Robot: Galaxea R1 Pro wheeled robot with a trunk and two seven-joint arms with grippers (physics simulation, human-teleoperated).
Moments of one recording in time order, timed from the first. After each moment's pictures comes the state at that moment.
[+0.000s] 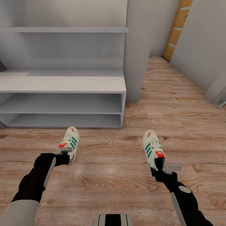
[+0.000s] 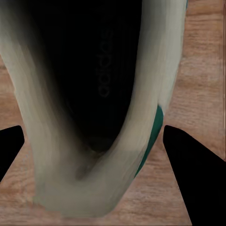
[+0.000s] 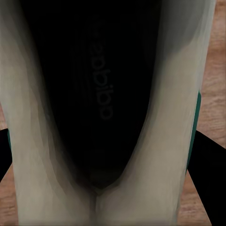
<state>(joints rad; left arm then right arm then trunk) -0.57 0.10 0.10 -1.24 -0.03 0.98 -0.09 -0.18 0.00 -0.10 -1.51 0.00 0.54 0.01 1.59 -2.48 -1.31</state>
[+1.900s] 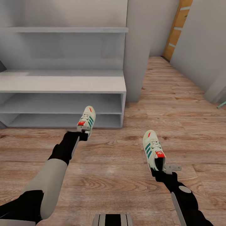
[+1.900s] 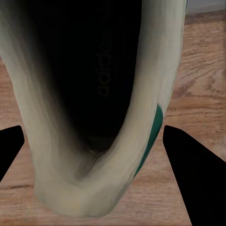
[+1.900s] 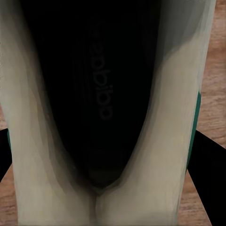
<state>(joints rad) -0.96 -0.09 0.10 -0.78 -0.32 0.66 -0.09 -0.18 0.00 -0.10 -1.51 0.00 0.54 0.01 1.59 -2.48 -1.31</state>
